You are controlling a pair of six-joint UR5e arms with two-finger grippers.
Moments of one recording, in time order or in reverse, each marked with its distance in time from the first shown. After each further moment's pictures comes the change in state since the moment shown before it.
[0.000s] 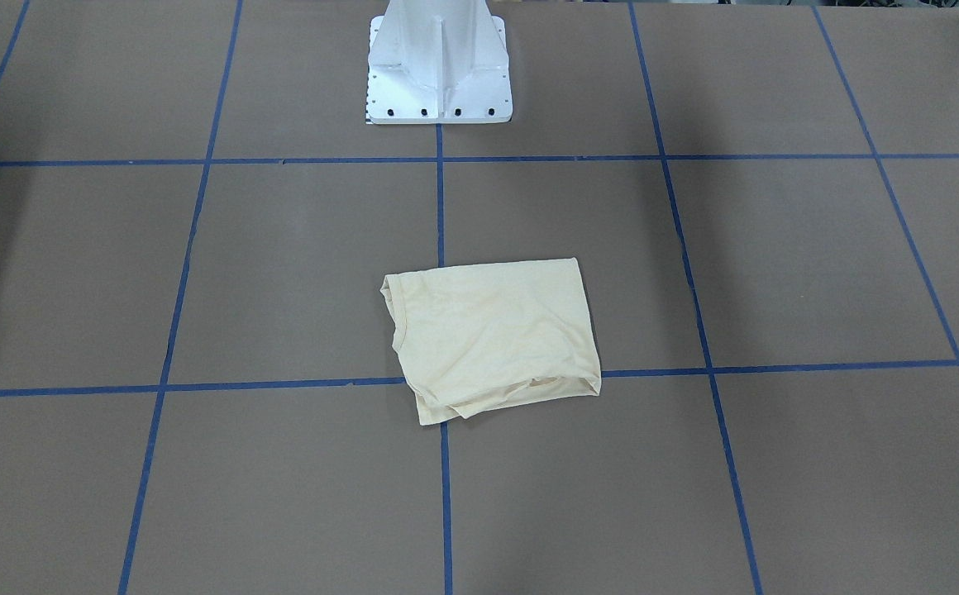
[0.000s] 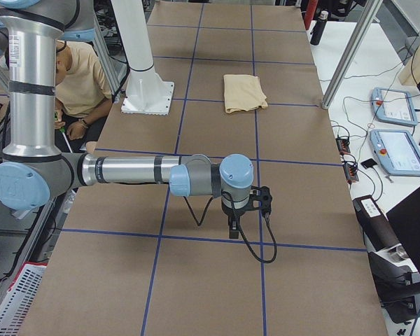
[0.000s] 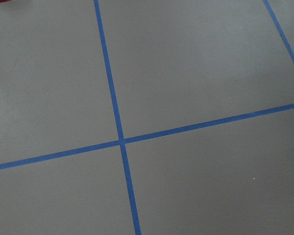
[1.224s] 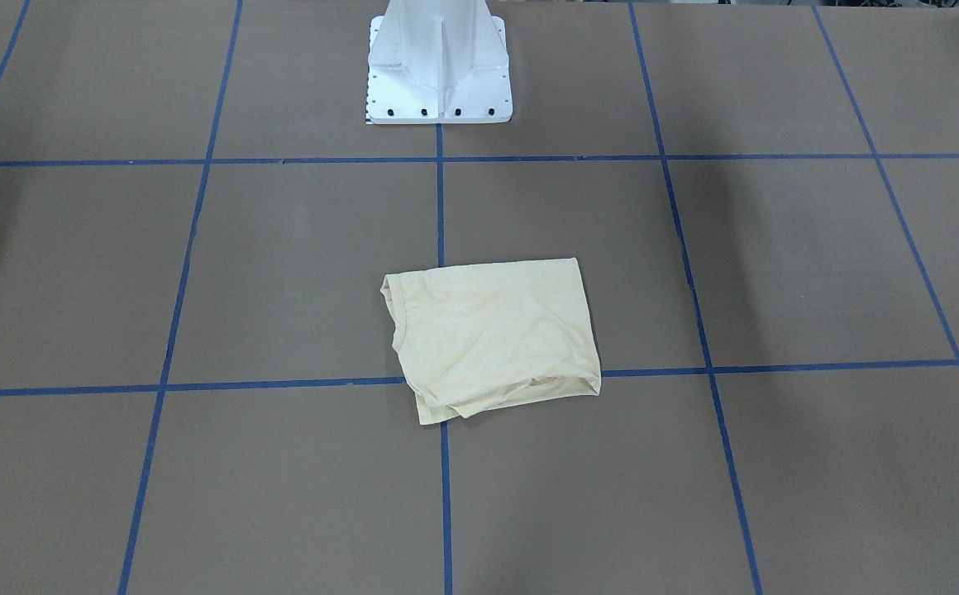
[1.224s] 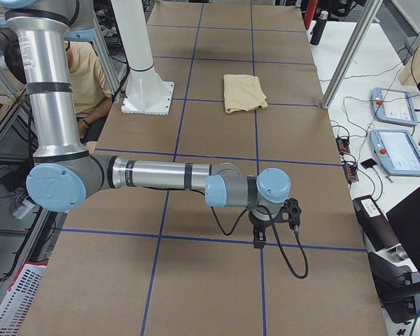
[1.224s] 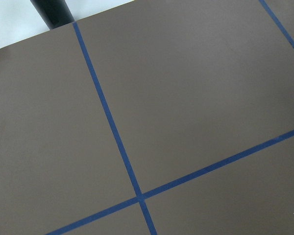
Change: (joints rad) left arm -0.001 -0.135 0.160 -0.003 0.018 0.222; right arm 0.012 0.174 -0.234 0.010 0.011 -0.010
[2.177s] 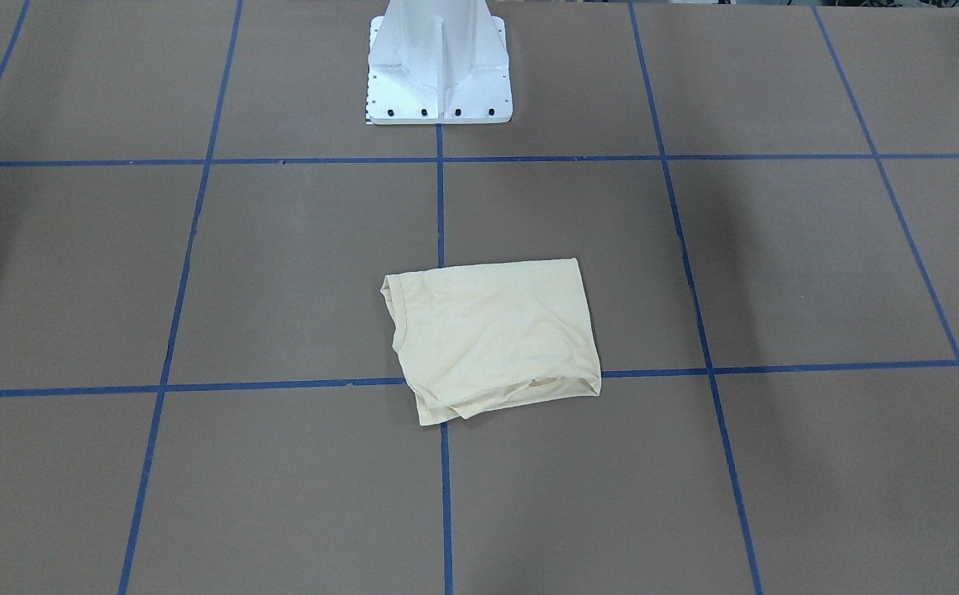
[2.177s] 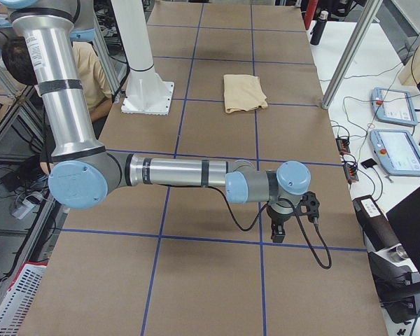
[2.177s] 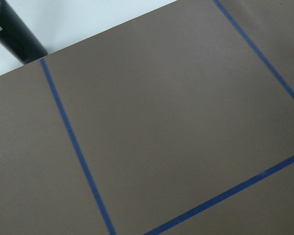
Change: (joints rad) left arm 0.034 -0.202 0.210 -0.040 0.003 0.040; right arm -0.006 0.121 -0.111 0.030 0.005 0.018
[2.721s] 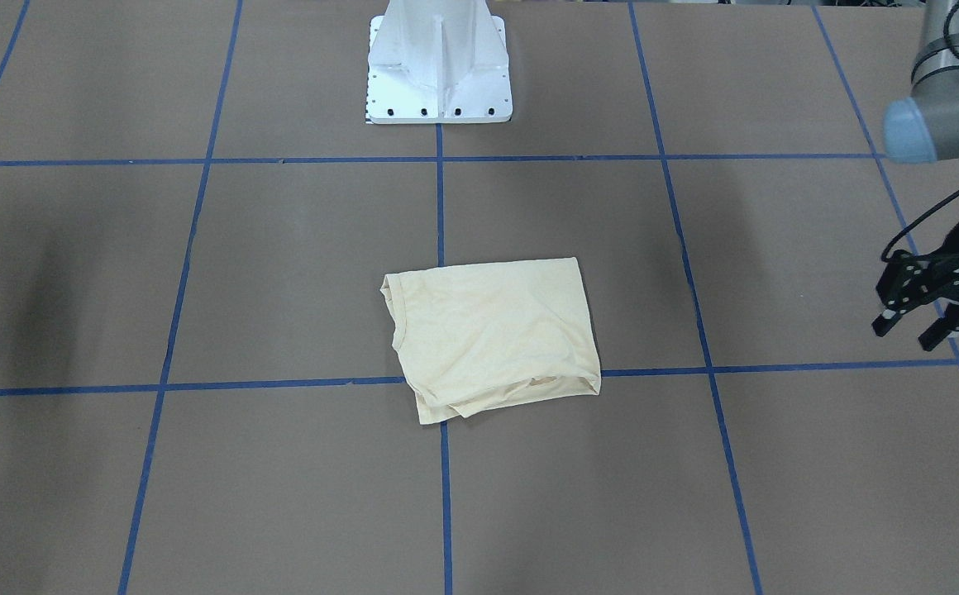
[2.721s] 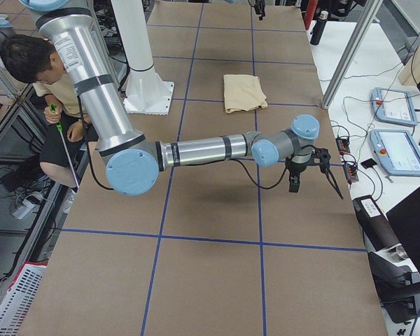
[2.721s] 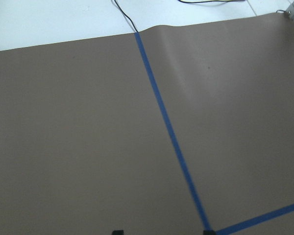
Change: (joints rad) left arm 0.233 -0.062 -0.125 -0.107 0.073 -0.428; right arm -0.190 0.144 -0.043 0.164 -0.087 0.365
